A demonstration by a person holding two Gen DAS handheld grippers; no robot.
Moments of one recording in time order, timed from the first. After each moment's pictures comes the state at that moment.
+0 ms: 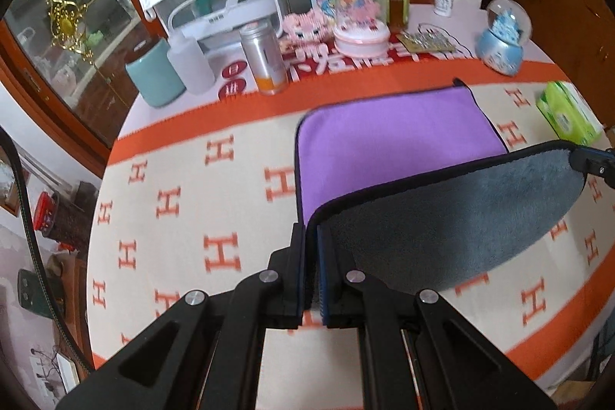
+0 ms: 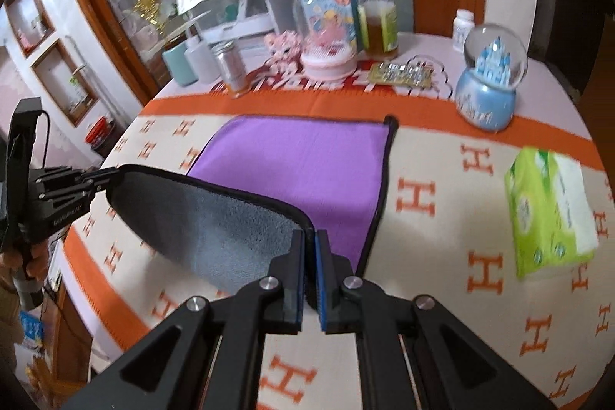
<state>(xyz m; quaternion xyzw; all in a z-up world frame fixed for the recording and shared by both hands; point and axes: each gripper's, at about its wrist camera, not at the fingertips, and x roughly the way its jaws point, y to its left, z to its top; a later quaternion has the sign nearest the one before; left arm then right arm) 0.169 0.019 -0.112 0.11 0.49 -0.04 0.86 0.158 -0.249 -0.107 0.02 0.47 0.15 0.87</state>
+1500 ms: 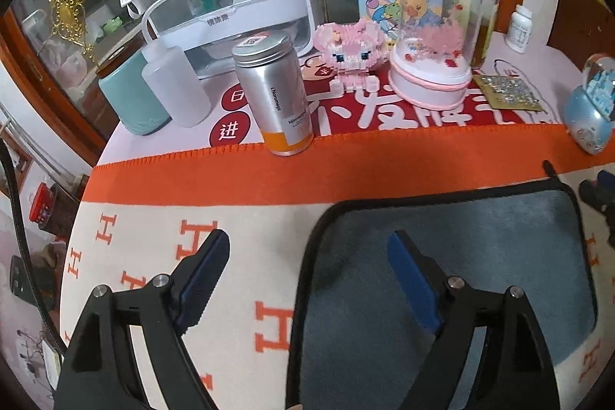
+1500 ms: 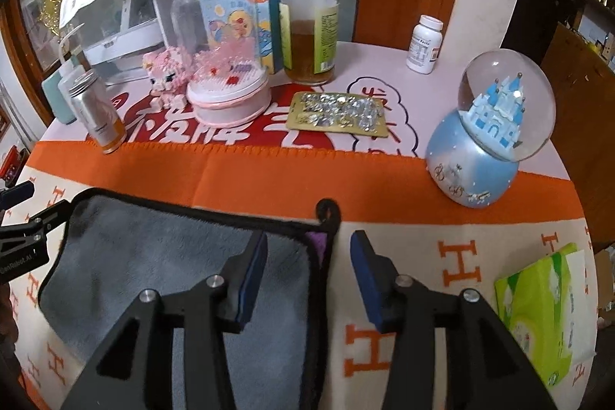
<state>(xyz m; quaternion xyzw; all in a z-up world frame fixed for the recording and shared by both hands) 0.325 0.013 -0.173 0.07 0.48 0.03 0.87 0.301 -0.237 -0.167 -0.02 0.48 0.01 0.88</state>
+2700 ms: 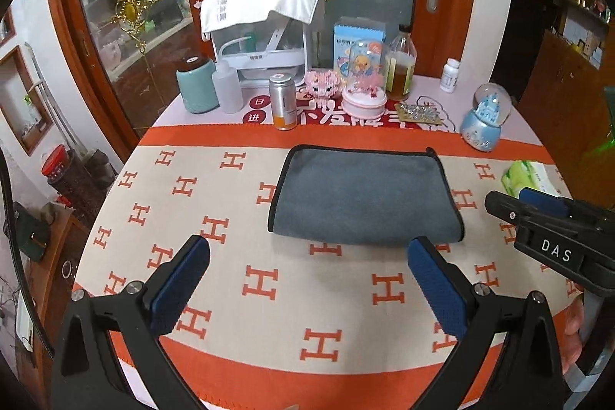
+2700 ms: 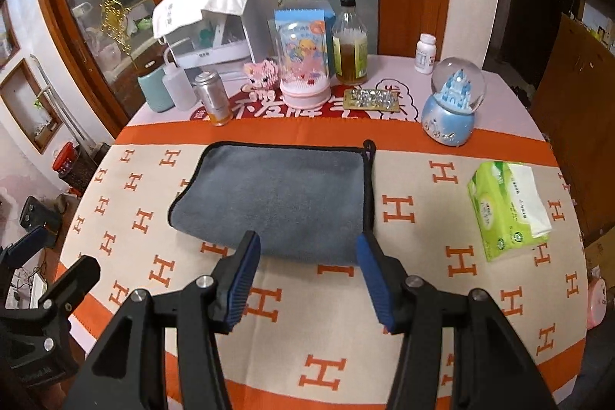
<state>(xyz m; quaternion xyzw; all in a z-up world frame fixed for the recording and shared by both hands) 0.073 -0.016 -0.028 0.00 0.42 0.03 0.90 0.117 -0.214 -0.048 0.02 0.46 0.07 0.89</state>
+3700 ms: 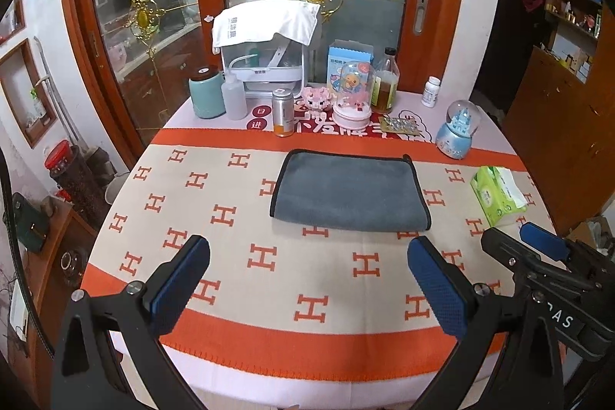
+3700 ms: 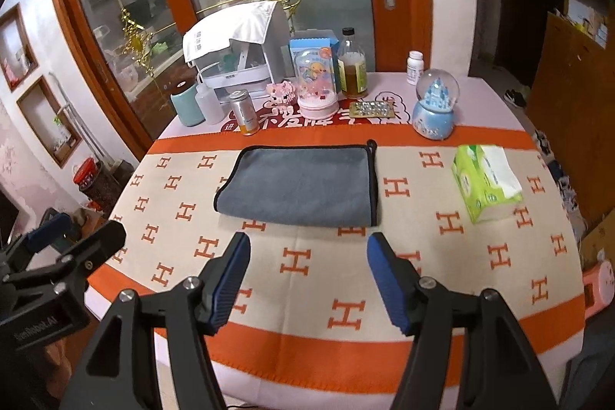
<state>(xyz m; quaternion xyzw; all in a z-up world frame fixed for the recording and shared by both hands) 0.000 -0.014 0.028 -0.02 0.41 0.01 0.91 0.014 -0.208 0.002 0.06 0.43 0.07 0.90</state>
